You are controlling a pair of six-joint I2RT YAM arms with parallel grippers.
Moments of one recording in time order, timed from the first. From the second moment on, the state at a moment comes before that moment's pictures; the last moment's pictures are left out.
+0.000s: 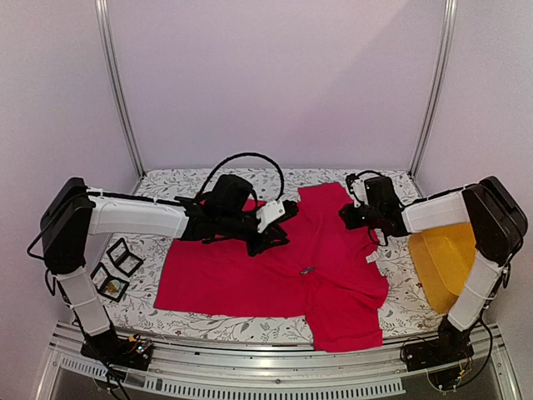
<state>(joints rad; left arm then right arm) -0.91 1.78 1.15 -0.01 0.37 0.45 0.46 1.73 0.86 0.34 -0.03 0.15</state>
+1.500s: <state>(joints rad) -0.42 1.54 1.04 -0.30 -0.24 -0.33 0.46 1.92 1.45 -0.30 -0.03 0.08</state>
